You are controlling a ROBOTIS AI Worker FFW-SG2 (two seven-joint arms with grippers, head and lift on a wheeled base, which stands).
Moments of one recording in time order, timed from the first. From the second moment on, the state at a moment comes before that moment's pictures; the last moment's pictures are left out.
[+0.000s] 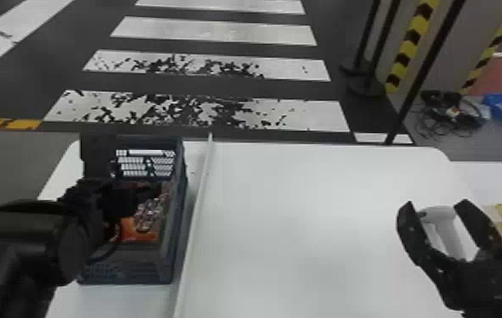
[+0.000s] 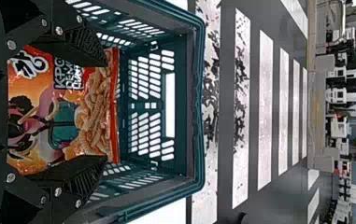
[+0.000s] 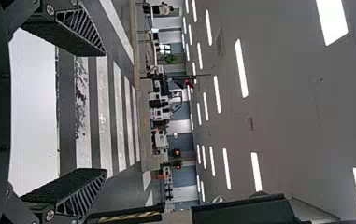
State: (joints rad) left arm -0.08 0.17 -0.05 -1.81 0.24 0.94 0.14; right arm 0.60 -0.18 -0.14 -1.95 -0.36 -0.35 0.23
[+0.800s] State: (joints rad) left arm -0.19 0.14 -0.04 -1.58 0.23 0.90 0.10; right arm 0.59 -0.21 -0.14 -1.93 -0.38 -0.36 0.23
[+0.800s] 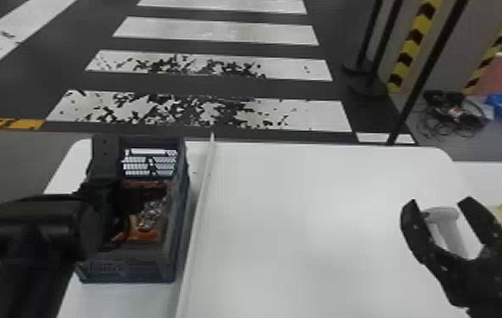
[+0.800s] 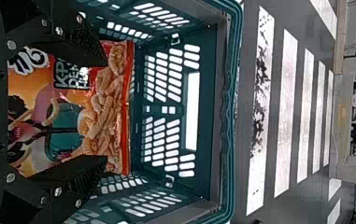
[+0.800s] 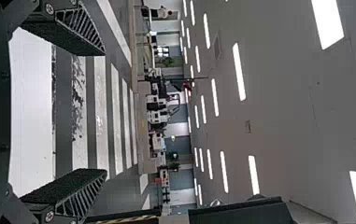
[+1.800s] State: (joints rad) left arm -0.17 0.11 -0.01 -1.58 0.25 0.96 0.15; right arm 0.61 -0.22 -0.14 -1.96 -0.39 -0.36 0.23
